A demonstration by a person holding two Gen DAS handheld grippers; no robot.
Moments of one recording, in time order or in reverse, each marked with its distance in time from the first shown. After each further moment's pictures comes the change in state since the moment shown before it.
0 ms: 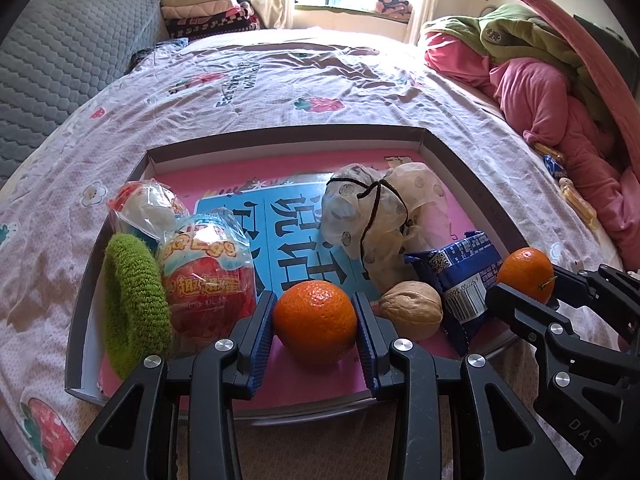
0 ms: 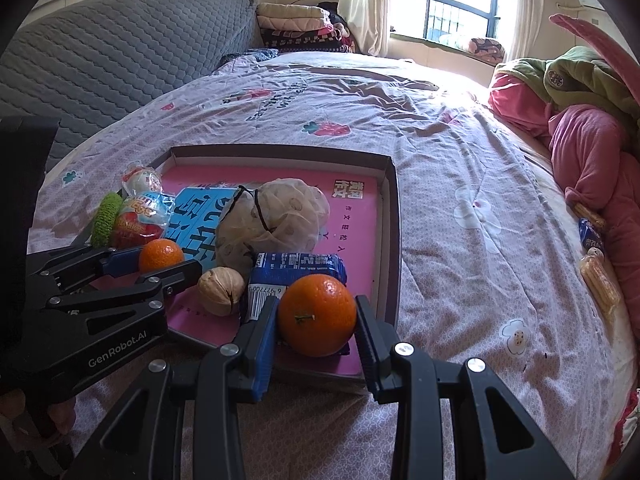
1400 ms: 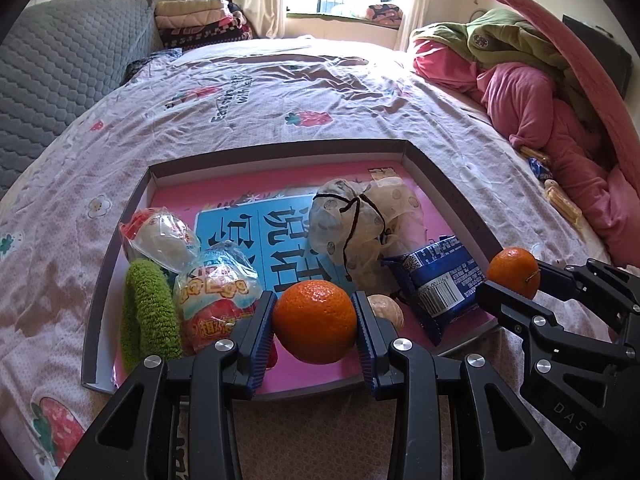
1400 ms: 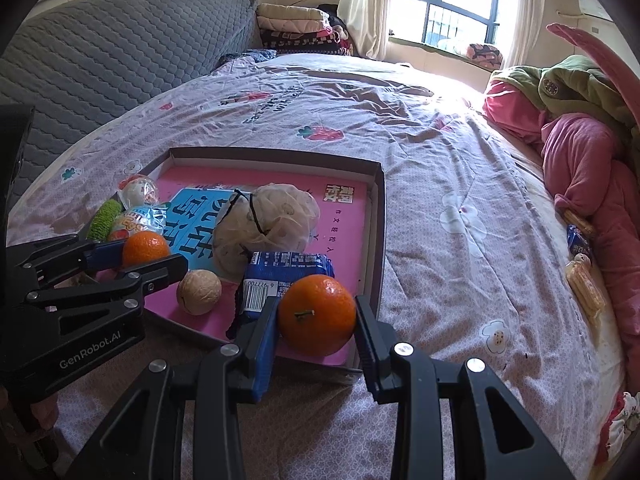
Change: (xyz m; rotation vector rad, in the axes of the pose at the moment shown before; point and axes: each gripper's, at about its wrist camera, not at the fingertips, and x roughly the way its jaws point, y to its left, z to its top) left arm -0.025 -0.005 -0.001 0.019 -0.027 -0.021; right arm -0.013 -0.002 0.001 -0.020 -0.002 -0.027
